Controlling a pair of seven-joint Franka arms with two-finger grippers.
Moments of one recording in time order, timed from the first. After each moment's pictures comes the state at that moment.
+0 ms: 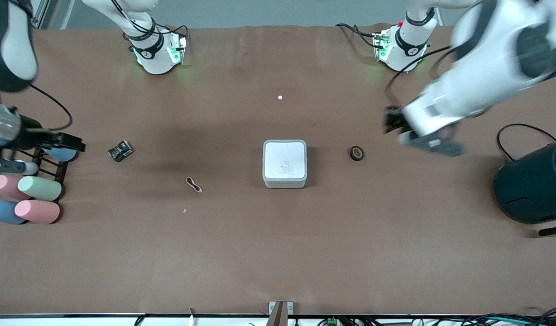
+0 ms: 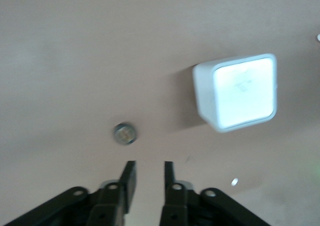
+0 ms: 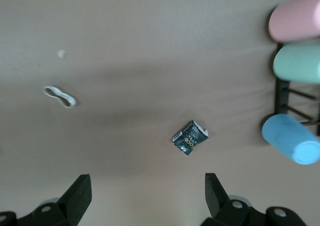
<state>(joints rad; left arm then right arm) -0.27 0.25 -0.20 -1.60 -0.18 1.82 -0.21 -0.14 0.14 0.04 -1.78 0.04 1.71 0.02</state>
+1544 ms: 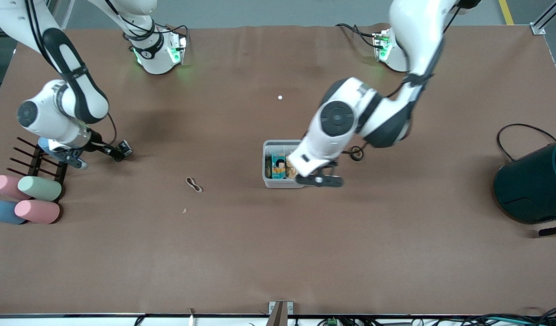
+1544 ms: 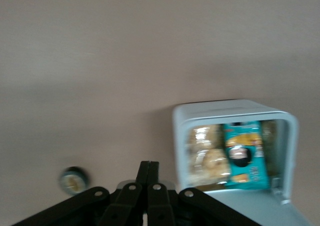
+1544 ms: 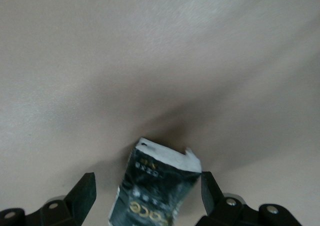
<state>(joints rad) -0.43 0.53 -0.18 -1.44 0.04 1.91 -0.50 -0.28 0.29 0.05 -2.45 0.12 2.63 0.17</state>
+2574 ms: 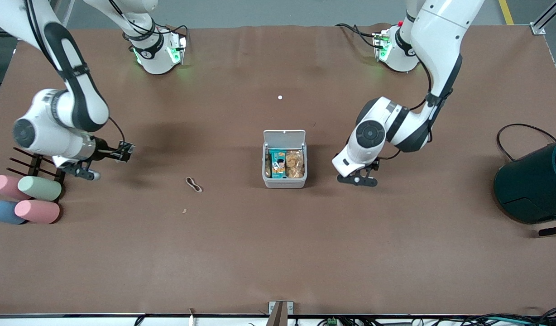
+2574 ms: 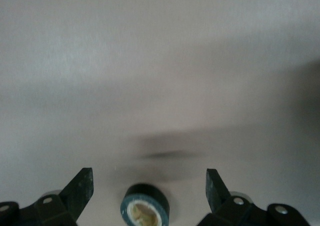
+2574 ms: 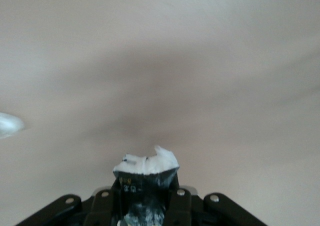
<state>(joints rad) -0.30 0.45 -0.21 -2.03 0.20 2.35 -0.45 -0.12 0.20 0.06 -2.06 0.13 2.04 0.15</state>
